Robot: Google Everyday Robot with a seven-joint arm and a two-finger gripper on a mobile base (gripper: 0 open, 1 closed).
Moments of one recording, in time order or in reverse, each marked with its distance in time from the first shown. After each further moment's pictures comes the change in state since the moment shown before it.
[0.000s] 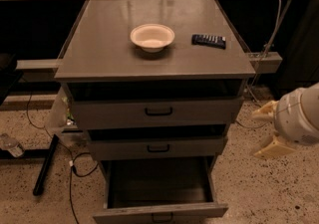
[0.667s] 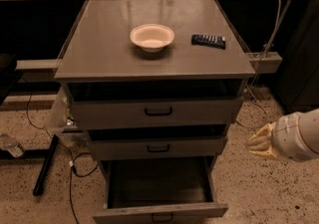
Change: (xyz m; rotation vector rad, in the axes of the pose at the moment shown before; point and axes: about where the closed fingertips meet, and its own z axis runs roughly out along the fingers) arm 0.041 0.007 0.064 0.000 -0.125 0.056
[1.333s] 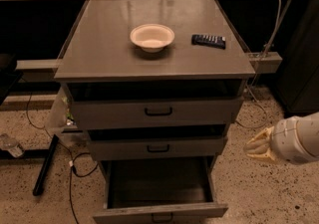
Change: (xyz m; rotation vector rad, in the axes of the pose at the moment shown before) arm 0.007 0.005 0.014 -0.024 -0.021 0.031
